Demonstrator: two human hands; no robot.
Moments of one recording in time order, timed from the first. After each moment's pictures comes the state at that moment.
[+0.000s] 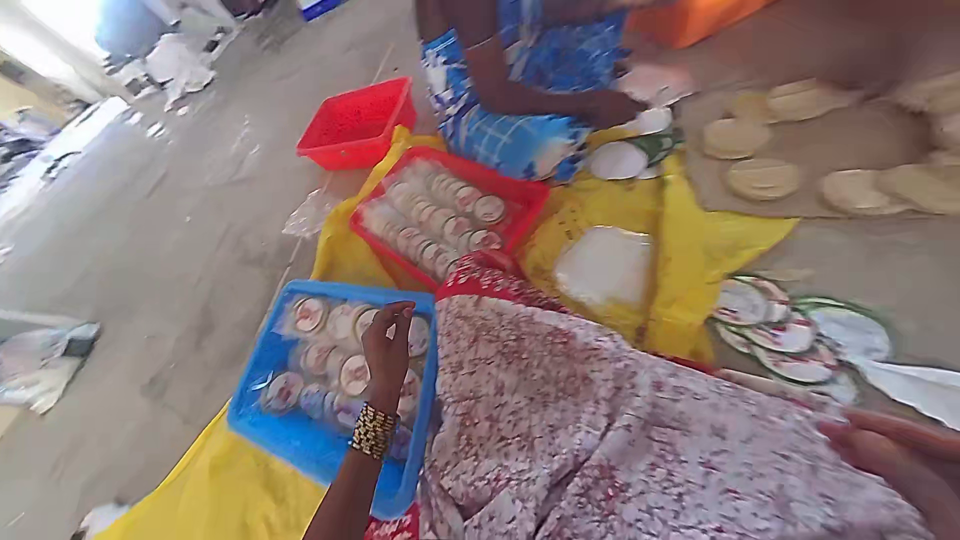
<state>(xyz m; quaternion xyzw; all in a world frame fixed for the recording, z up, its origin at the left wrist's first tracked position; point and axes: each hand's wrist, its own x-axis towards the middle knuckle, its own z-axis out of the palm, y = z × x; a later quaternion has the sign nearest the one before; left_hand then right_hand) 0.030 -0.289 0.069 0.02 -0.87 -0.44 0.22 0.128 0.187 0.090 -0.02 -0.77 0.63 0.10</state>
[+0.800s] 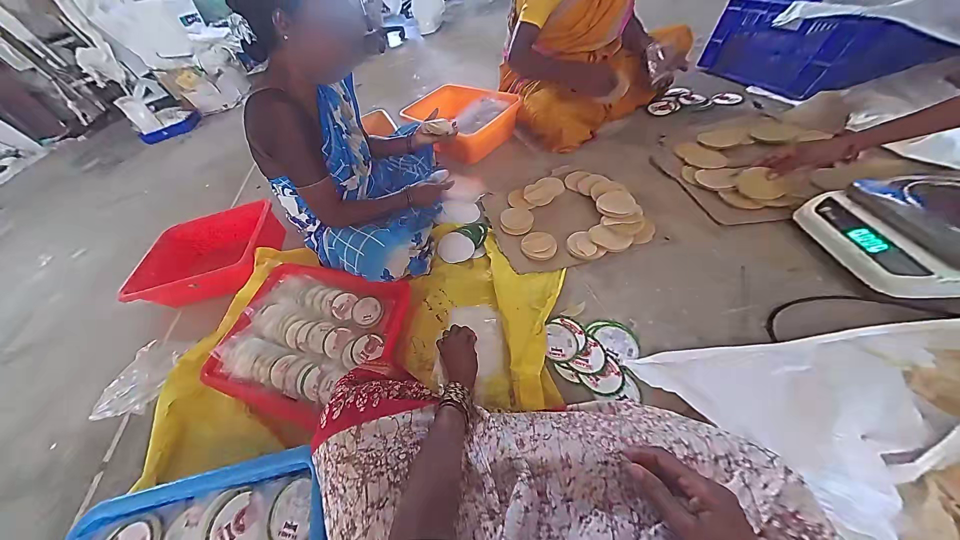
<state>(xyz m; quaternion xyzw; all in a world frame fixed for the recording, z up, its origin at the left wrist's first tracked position) -0.148 0.013 -0.060 -0.10 -0.95 -0.28 -0.12 0.154 0.208 0.038 -0.19 -0.85 0.48 0.04</state>
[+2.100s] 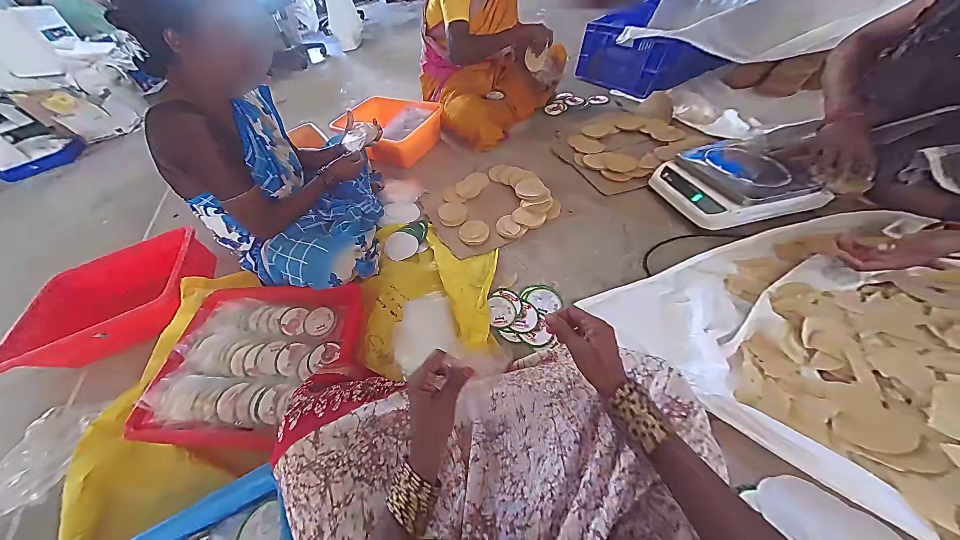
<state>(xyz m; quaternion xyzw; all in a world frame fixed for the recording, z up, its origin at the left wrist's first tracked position) -0.003 -0.019 0.064 -0.22 -0.66 -0.72 -0.05 0.076 0.231 0.055 -0.22 -0.80 0.51 0.23</state>
